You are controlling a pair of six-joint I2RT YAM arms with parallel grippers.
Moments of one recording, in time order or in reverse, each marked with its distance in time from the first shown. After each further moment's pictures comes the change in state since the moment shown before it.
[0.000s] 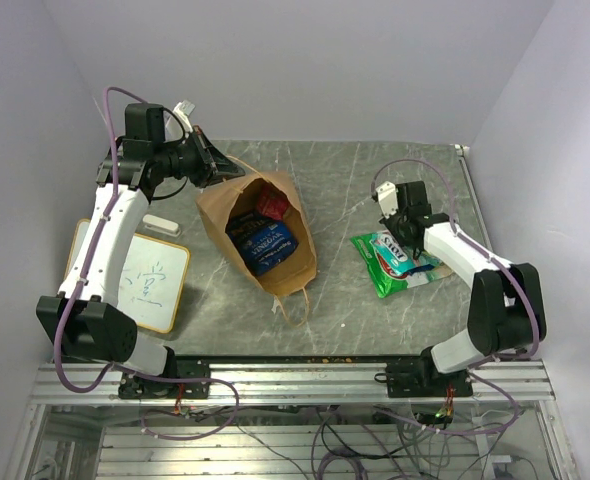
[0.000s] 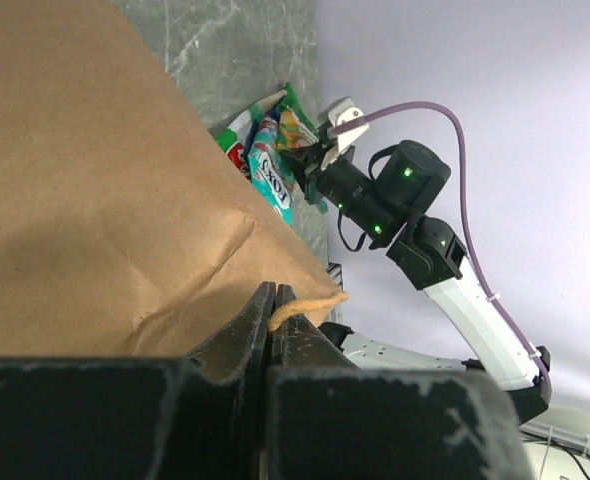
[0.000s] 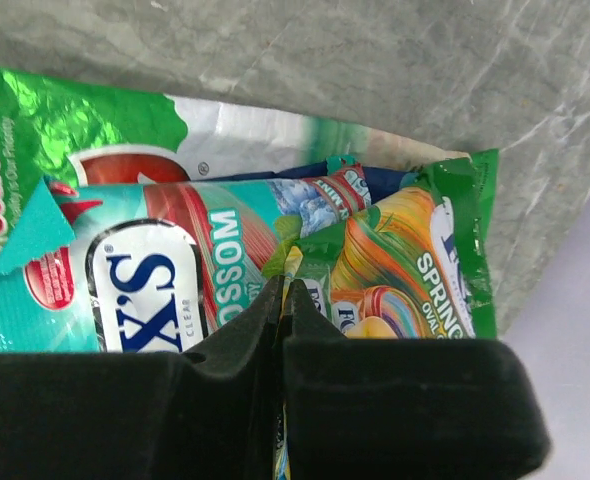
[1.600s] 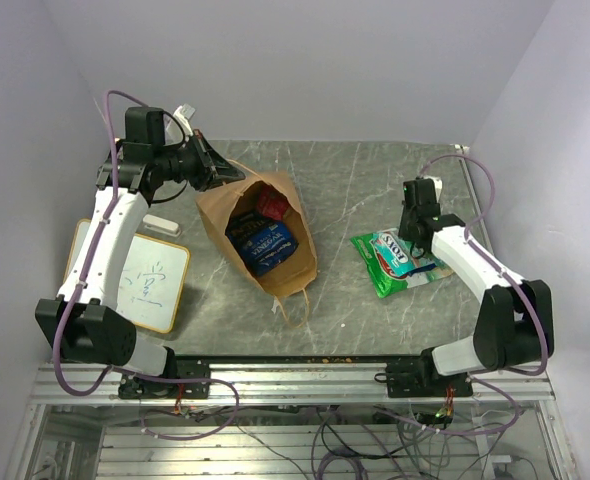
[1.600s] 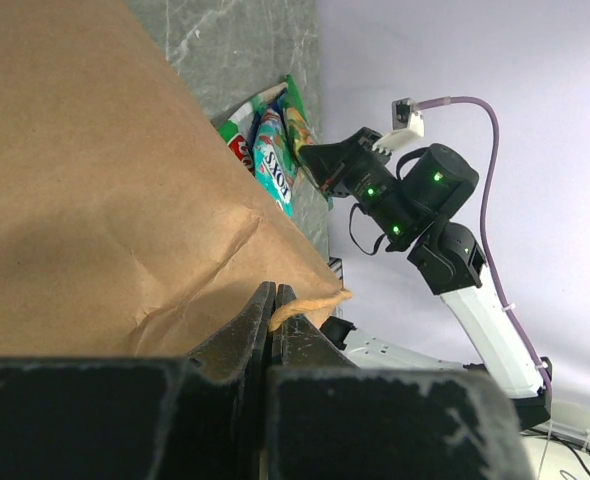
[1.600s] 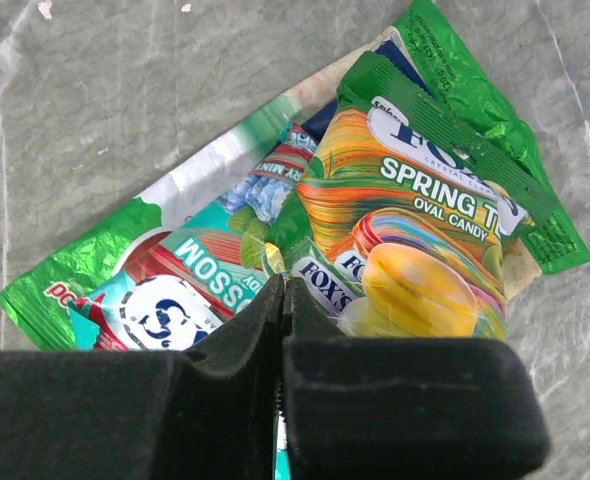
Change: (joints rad) left arm 0.000 -0.018 -0.029 0.000 0.007 0.004; right arm -0.016 -0.080 0.025 -0.065 0.202 0.805
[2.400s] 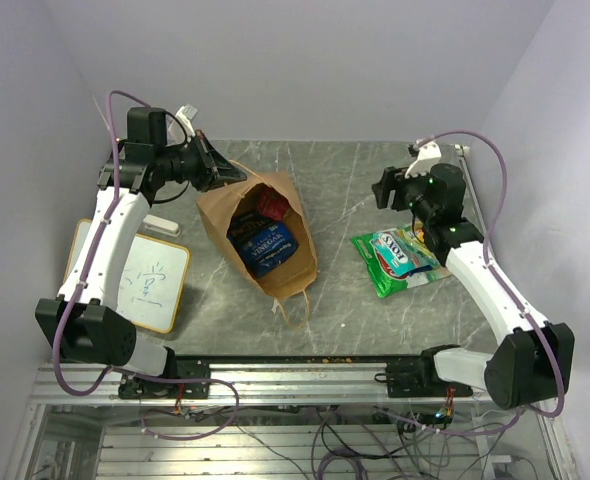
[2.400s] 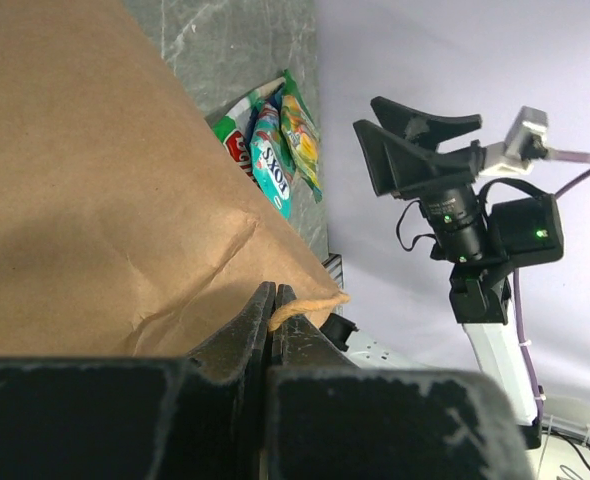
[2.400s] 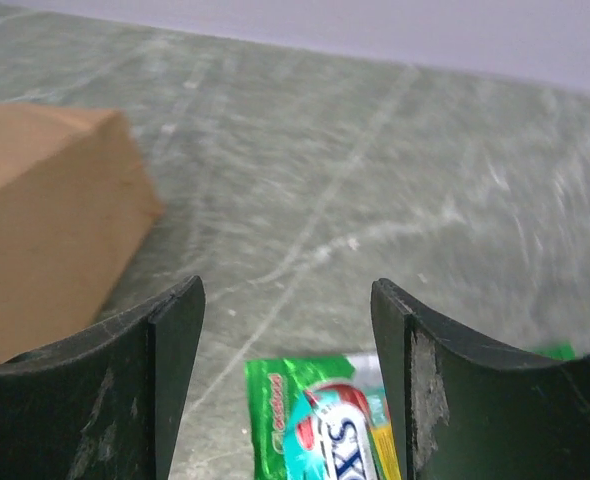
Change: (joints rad) left arm -0.010 0.000 -0.001 0.001 0.002 0.000; right arm 0.008 -0.195 -0.005 0.384 -0.419 -0.189
